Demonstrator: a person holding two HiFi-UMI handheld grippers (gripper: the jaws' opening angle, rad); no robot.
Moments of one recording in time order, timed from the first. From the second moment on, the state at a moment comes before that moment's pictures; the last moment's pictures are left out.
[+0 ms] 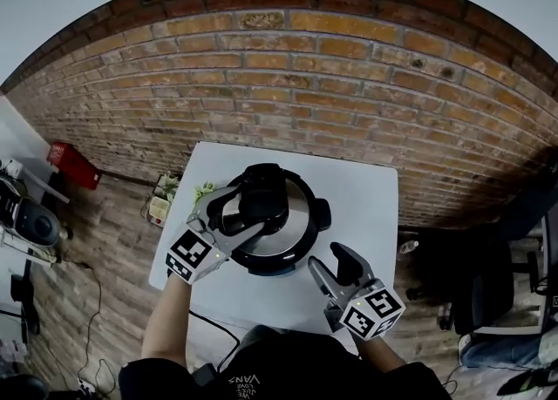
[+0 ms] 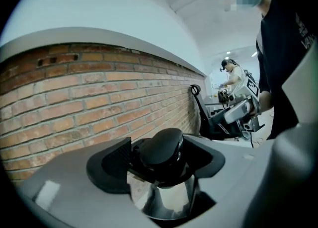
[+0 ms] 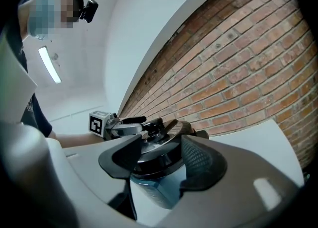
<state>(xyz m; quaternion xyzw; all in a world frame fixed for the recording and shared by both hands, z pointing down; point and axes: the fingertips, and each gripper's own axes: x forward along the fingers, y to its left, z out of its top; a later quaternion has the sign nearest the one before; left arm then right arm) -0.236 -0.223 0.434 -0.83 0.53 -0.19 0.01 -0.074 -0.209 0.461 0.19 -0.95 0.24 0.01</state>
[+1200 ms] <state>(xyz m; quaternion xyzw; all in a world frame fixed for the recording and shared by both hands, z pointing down) -0.164 0.074 0.410 -0.70 0.72 0.01 -0.01 -0.015 -0.031 0.436 0.17 -0.97 0.16 0.04</state>
